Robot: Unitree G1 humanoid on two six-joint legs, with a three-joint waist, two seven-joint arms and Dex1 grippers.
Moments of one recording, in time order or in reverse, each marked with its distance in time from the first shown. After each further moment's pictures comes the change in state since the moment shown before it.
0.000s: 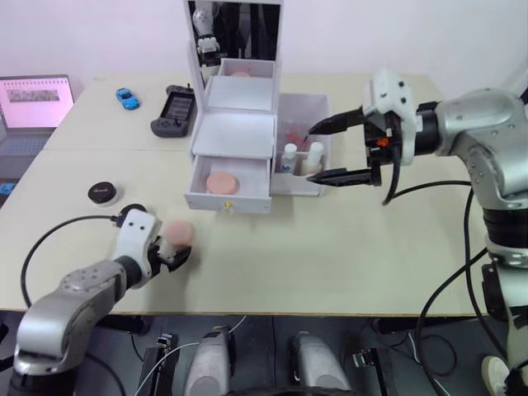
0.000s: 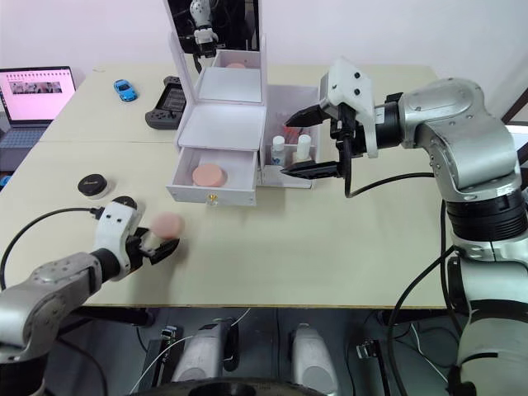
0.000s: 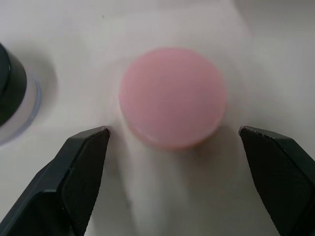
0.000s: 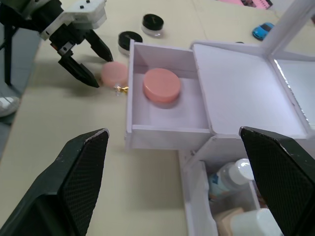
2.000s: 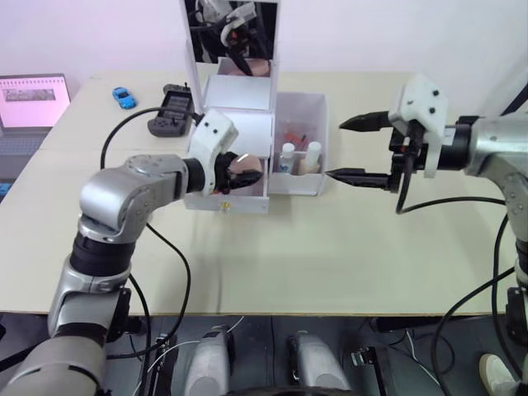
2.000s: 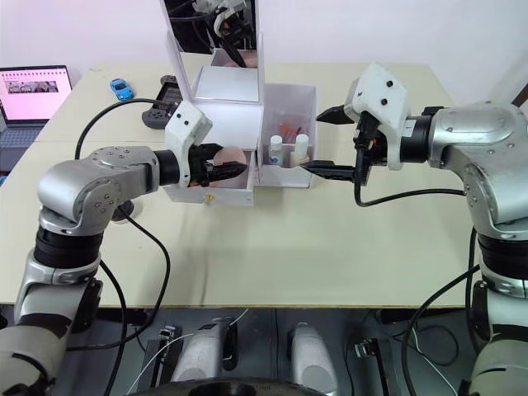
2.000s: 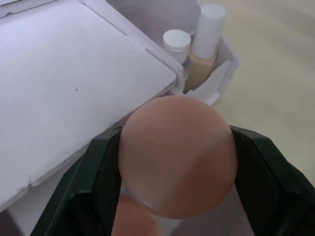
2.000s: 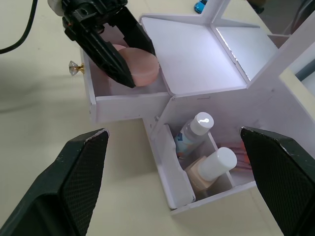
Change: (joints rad) left arm -0.771 -0.079 -0.297 0.310 -0.064 0.056 -0.196; right arm 0.189 -0.091 -0.163 -0.252 0.049 0.157 -0.218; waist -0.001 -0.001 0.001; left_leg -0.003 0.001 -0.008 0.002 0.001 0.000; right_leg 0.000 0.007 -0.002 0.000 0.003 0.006
